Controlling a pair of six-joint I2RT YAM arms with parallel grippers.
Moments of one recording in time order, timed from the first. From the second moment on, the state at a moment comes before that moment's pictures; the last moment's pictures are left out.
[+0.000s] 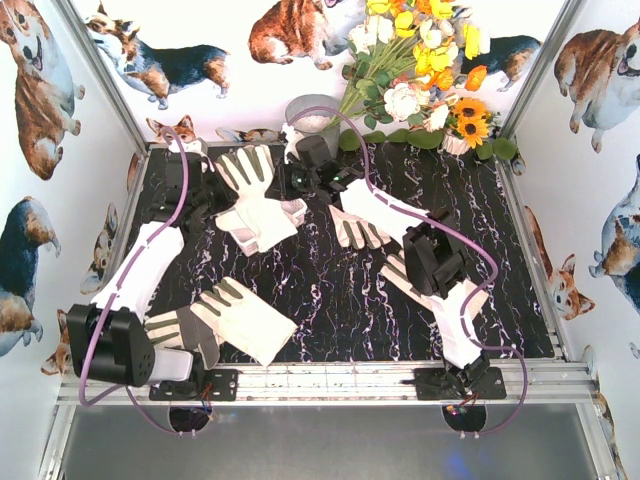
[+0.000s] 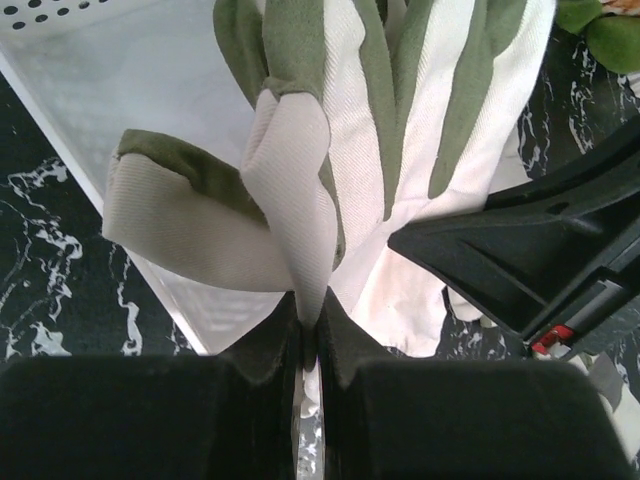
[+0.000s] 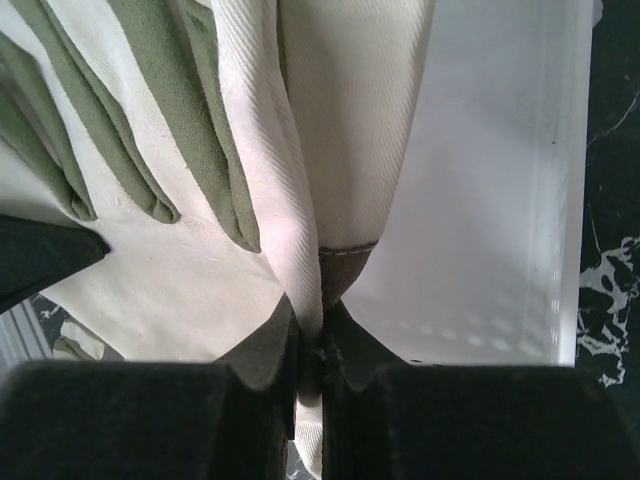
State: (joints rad) left arm -0.13 1.35 1.11 -0.31 0.11 -0.50; right arm 0.66 2.16 1.88 -0.18 -0.33 0.41
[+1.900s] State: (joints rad) left arm 0.03 1.64 1.35 -0.36 0.28 -0.38; right arm 0.63 2.47 2.27 -0.19 -0.43 0.44
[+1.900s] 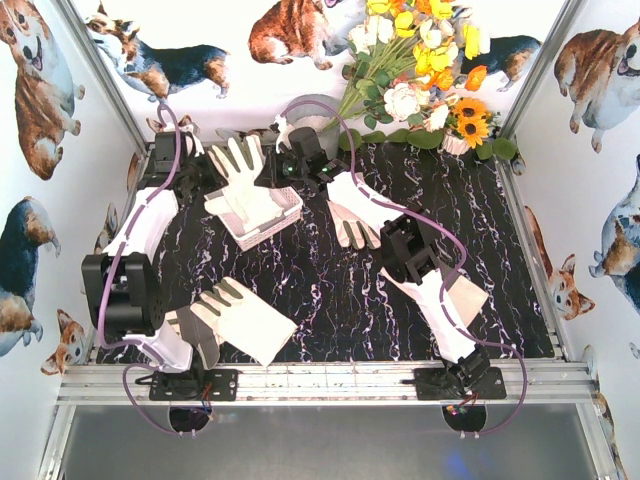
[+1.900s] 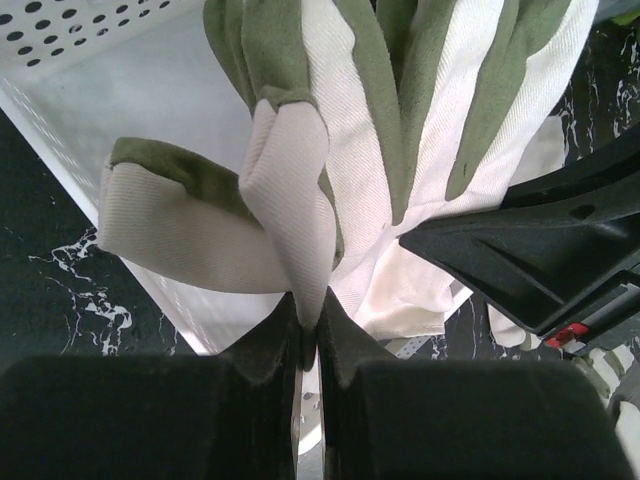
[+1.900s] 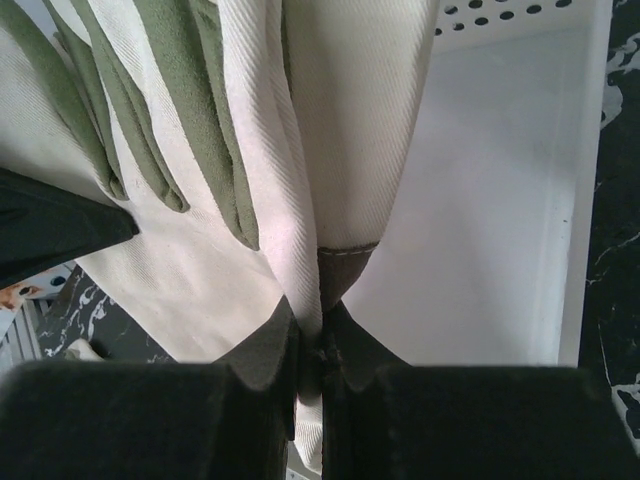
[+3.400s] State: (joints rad) left arm 0.01 1.73 1.19 -0.32 0.34 -0.35; right arm 0.67 2.42 2.15 -0.45 -0.29 0.30
